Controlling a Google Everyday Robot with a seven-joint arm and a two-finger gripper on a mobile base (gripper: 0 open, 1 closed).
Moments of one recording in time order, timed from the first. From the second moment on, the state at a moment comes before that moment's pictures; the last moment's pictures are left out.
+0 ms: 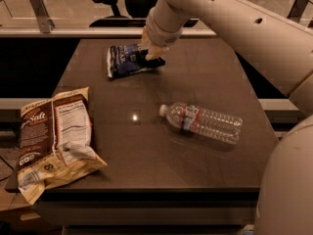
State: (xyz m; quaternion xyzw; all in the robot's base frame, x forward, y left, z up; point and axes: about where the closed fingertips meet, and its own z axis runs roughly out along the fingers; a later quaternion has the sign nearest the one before) arm 0.710 0.009 0.882 -0.82 0.50 -0.10 0.27
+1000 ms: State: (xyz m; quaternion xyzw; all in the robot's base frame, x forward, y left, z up) arm 0.703 0.009 0.886 -0.81 0.50 -0.10 0.27
